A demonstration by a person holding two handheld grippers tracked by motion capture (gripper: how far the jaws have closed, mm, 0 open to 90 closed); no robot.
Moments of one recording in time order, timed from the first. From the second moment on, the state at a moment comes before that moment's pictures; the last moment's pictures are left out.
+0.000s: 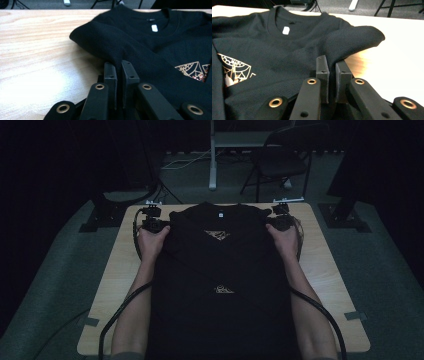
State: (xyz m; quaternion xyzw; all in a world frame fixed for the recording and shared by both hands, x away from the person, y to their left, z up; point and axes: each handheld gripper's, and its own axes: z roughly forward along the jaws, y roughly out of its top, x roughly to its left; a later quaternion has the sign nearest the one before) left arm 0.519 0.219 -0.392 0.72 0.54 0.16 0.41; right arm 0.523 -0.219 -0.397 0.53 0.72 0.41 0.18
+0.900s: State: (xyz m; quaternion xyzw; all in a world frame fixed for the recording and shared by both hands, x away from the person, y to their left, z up) left arm 0.434 0.240 -0.389 0.73 0.47 0.16 0.48; right arm 0.438 -0.236 -0.391 0.45 0.72 0.49 0.21
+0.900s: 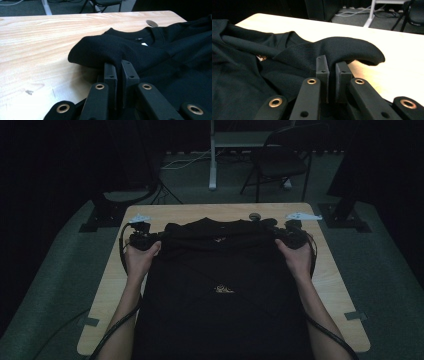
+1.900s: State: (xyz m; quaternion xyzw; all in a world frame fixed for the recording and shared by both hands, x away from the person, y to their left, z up) left arm 0.334 0.253 -0.425 0.74 0.44 0.13 0.49; right arm 0.322 -0.245 -0.420 0.39 0.74 0.51 0.20
